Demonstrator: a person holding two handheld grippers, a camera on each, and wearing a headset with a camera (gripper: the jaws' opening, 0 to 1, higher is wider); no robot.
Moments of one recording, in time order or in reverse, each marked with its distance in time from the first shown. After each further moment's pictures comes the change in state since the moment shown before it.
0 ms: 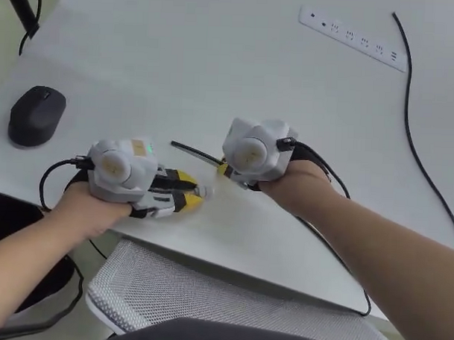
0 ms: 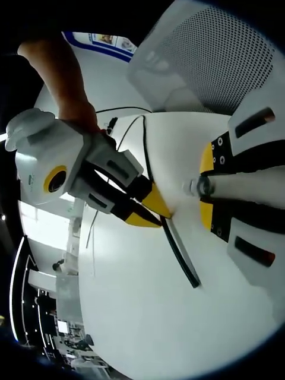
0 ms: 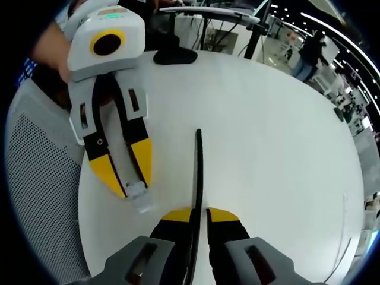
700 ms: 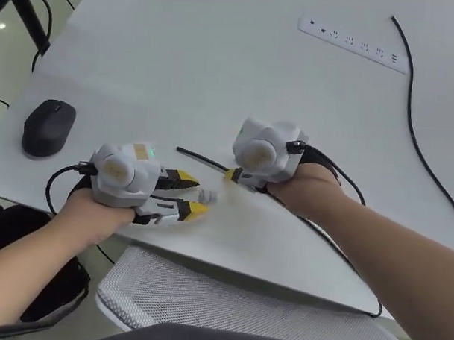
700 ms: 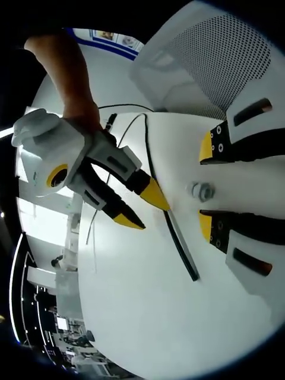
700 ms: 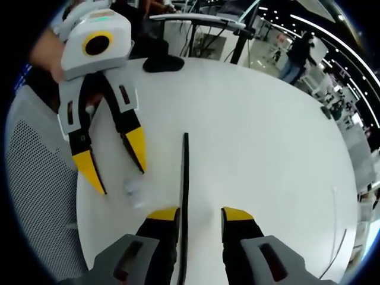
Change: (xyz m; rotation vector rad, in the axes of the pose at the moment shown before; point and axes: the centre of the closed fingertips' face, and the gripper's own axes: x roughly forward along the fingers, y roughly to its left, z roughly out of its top) left arm -0.014 -0.001 0.007 -0.017 0.010 0.040; right arm -0.022 -0.016 -0.001 0.040 -0.033 -0.083
